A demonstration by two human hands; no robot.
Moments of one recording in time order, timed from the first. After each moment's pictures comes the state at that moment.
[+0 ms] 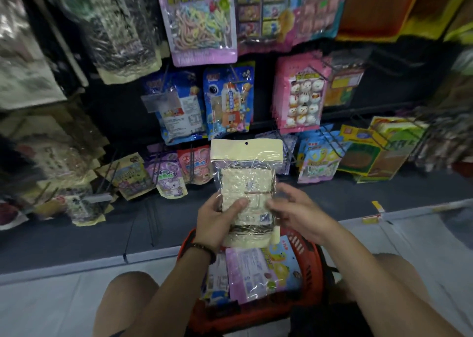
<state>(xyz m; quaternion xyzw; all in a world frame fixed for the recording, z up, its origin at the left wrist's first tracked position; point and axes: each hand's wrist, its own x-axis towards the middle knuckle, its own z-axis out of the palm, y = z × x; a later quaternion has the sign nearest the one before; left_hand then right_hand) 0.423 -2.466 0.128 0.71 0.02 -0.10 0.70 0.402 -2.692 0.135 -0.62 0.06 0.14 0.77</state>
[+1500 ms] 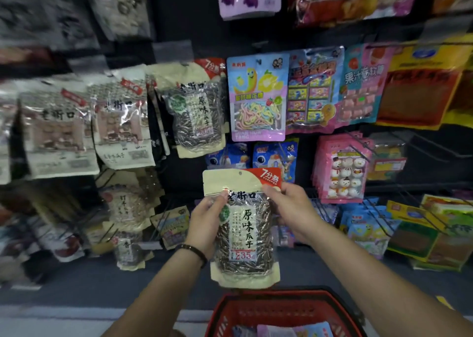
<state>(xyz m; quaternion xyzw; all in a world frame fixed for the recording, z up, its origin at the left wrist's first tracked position) 0.491 -2.384 0.264 0.66 0.08 0.03 0.74 0.494 -2.589 0.294 -0.70 0.01 -0.01 0.71</state>
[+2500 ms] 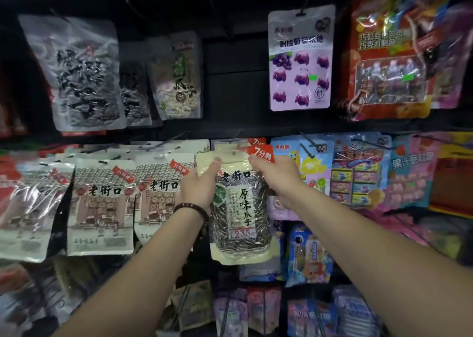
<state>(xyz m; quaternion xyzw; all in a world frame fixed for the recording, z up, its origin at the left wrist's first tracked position) 0.628 -2.290 0.503 0.69 0.08 0.24 0.68 0.648 -2.471 0.524 -0.74 -0.04 -0.14 0.65</state>
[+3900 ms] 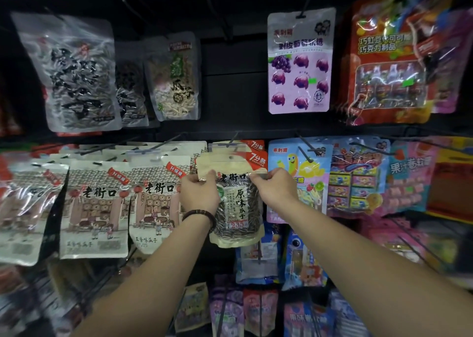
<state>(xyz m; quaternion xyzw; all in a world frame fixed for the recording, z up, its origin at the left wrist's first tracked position) 0.632 -2.309 0.502 0.69 0.18 0.29 0.64 0.662 -2.473 0.504 -0.83 0.02 -0.16 0.53</state>
